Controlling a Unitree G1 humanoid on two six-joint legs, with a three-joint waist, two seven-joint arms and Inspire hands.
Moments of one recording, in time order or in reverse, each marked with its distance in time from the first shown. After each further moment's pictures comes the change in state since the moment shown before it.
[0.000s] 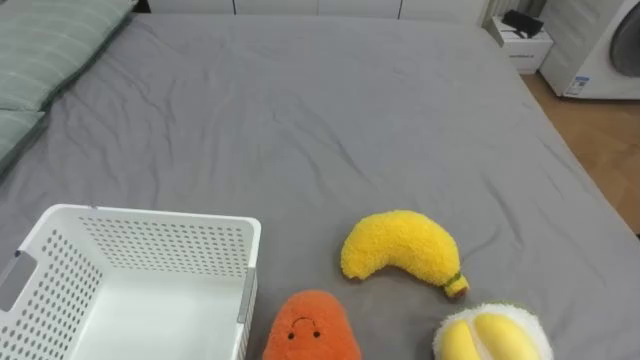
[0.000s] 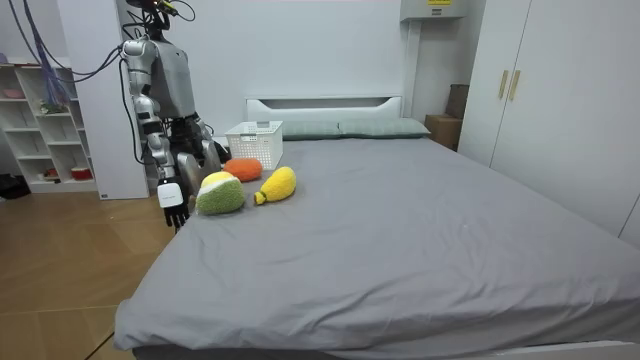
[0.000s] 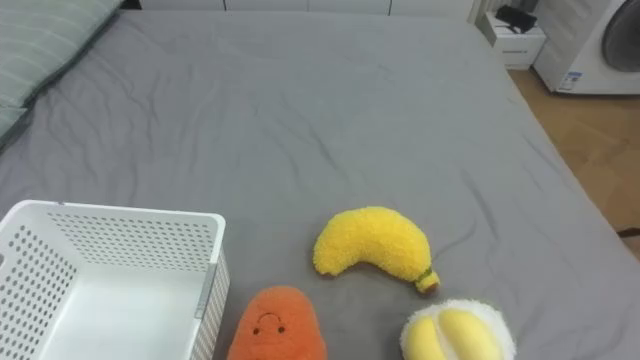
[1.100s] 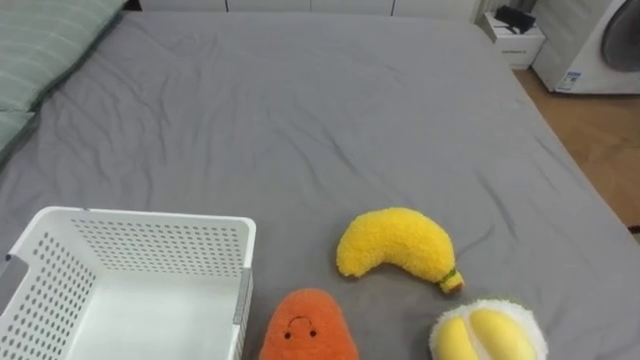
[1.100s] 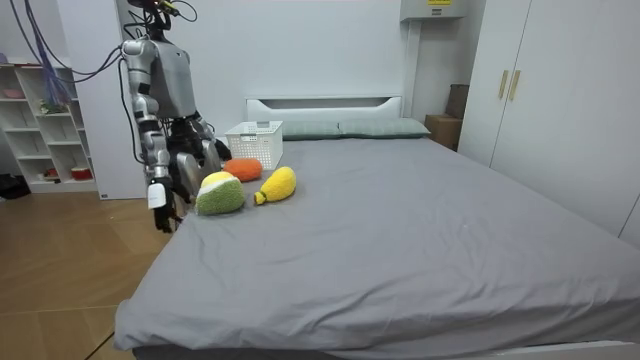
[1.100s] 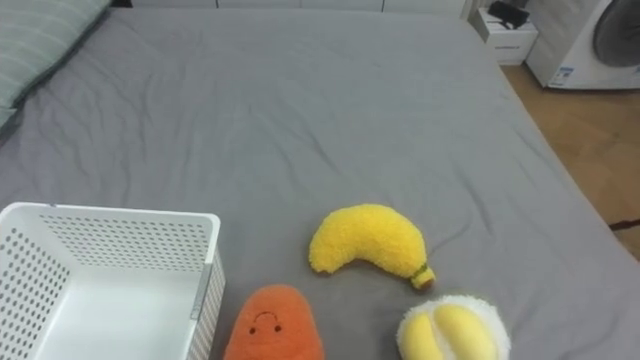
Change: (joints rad) left arm 0.026 0.008 0.154 -0.052 0.008 -0.023 0.016; right arm -0.020 -0.036 -0.325 -0.045 0.174 0.001 -0.116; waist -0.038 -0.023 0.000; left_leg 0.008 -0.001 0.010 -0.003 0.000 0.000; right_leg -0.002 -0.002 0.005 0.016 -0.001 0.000
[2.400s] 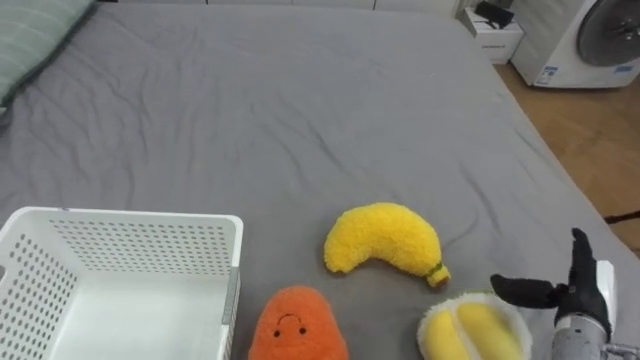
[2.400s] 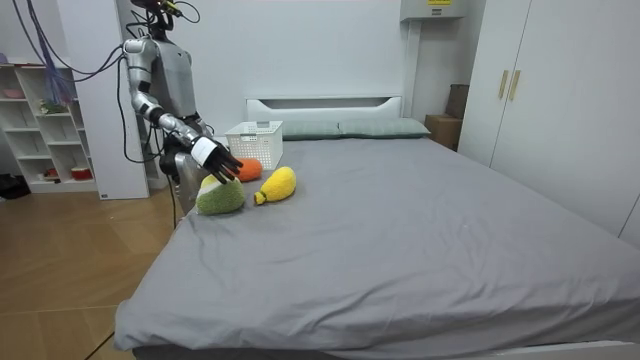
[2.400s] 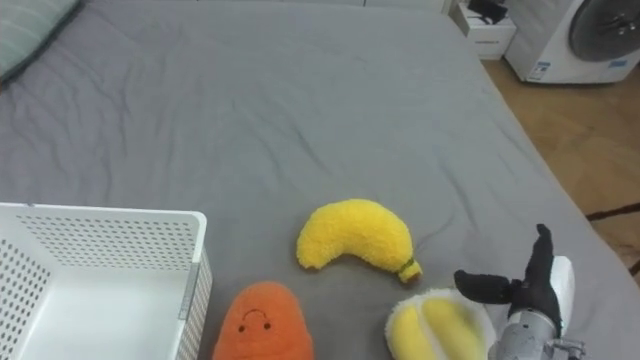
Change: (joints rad) left arm 0.007 -0.003 -0.065 0.002 -0.027 -0.010 0.038; right arm -0.029 -0.033 0.098 -0.698 -0.324 -0.047 -0.119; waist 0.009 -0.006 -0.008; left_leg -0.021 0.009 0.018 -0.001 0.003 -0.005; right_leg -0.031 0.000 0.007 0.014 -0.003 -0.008
